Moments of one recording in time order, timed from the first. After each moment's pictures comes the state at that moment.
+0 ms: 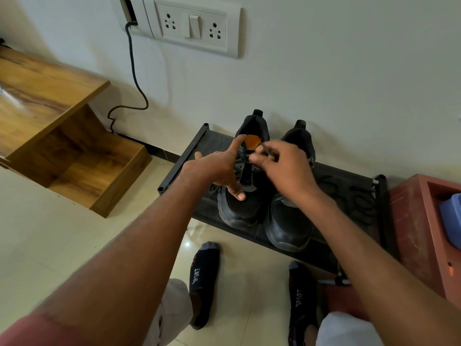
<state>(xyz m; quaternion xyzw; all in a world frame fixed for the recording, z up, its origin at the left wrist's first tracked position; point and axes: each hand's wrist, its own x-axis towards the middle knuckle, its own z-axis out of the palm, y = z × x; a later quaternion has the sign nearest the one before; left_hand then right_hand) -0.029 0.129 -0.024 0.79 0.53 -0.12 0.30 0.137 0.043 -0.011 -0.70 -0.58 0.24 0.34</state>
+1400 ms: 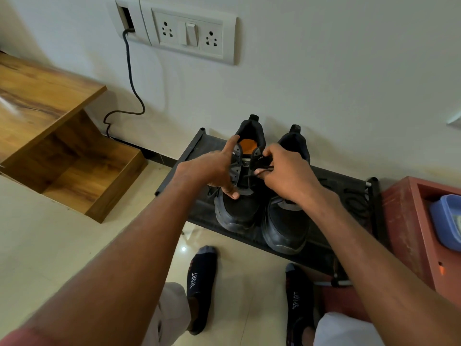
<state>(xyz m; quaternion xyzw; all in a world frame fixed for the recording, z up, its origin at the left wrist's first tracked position) -0.031 0.127 -0.010 0.80 0.52 -0.10 0.29 0.145 0.042 0.008 -0.74 -0.62 0.20 0.14</state>
